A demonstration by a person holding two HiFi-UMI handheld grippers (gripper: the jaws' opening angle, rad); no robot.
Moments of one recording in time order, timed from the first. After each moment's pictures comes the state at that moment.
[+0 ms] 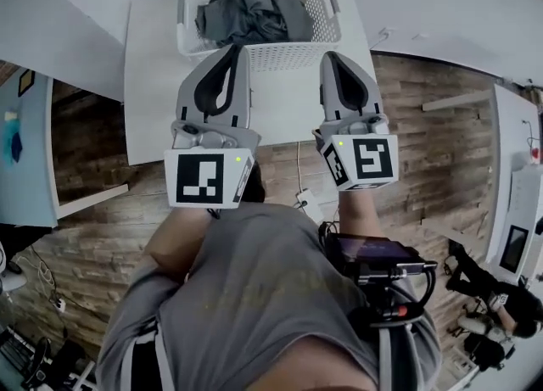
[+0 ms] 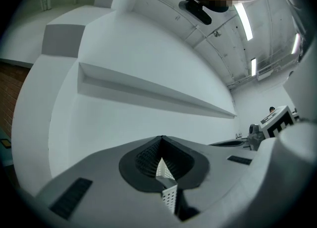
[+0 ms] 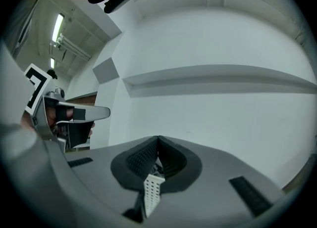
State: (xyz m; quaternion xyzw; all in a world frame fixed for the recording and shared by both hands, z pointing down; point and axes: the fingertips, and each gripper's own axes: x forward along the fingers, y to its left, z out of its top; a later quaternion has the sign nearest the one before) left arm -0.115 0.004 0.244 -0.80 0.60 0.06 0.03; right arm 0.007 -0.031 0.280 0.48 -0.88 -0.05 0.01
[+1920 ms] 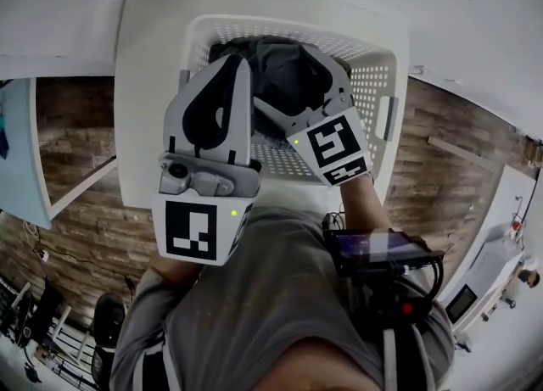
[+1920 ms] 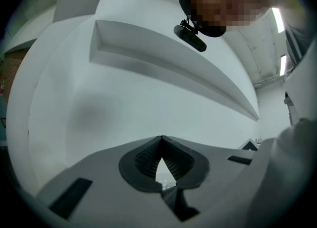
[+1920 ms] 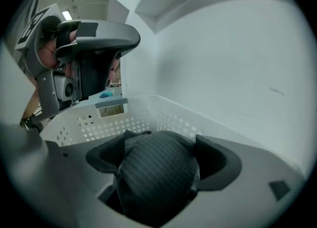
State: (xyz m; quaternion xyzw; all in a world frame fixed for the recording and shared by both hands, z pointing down) left arm -0.208 -0.210 0.284 -0.74 0.67 0.06 -0.06; right arm -0.169 -0.232 0.430 0.18 -0.94 0.02 0.28
